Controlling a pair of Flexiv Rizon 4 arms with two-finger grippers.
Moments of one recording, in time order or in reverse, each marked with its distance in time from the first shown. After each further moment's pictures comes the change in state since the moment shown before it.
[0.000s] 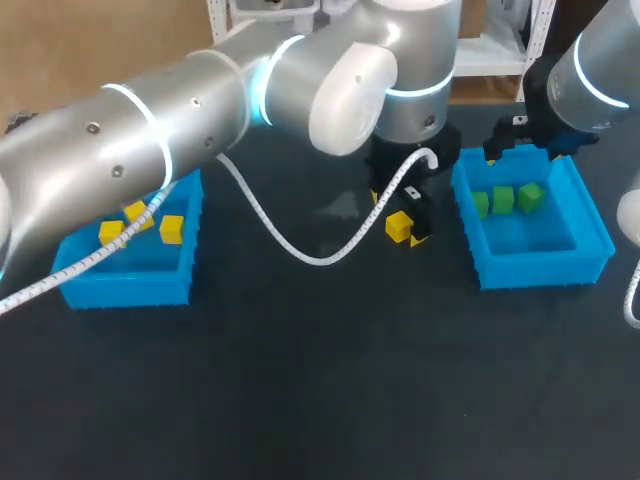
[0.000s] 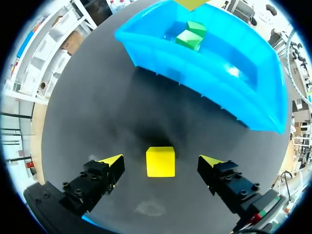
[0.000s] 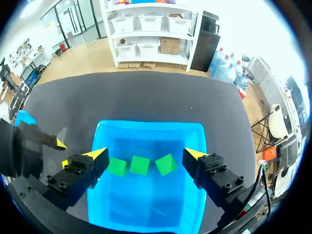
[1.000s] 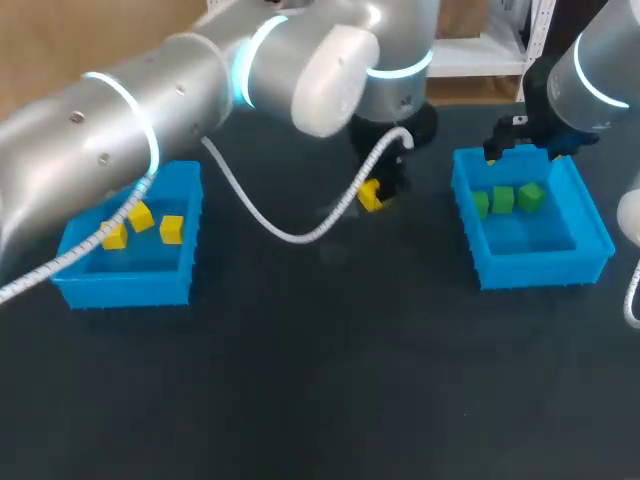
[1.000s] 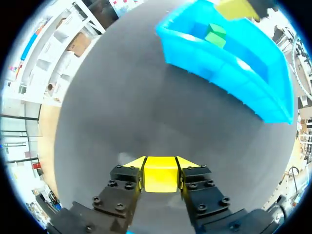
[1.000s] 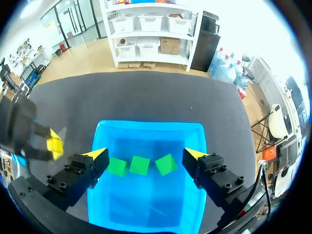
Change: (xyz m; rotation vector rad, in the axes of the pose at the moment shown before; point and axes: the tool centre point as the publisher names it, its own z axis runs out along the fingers) left arm 0.011 0.060 -0.025 -0.078 -0.014 0.007; right arm 0.000 0.000 0.000 0.000 0.000 0.000
